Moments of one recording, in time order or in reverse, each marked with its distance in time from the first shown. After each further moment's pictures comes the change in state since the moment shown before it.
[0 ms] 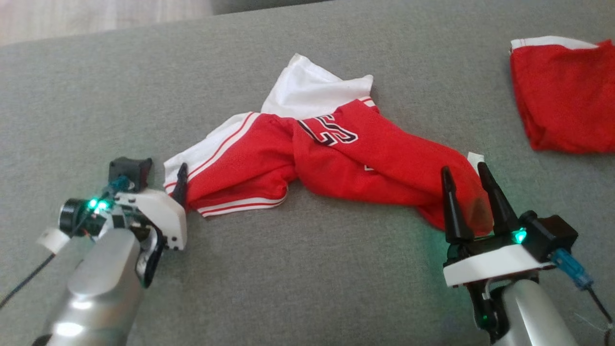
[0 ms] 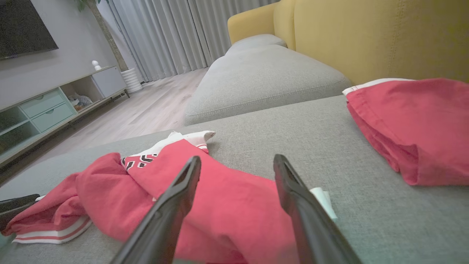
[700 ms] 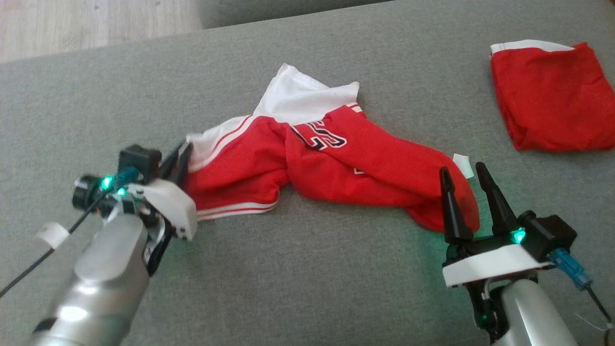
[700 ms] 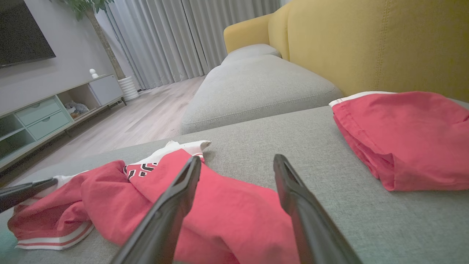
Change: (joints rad) left arm -0.069 -0.002 -0.086 0.035 -0.025 -0.130 -0.104; right arm -0.002 0.000 0.003 0.004 0.004 0.000 0.000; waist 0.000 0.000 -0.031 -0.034
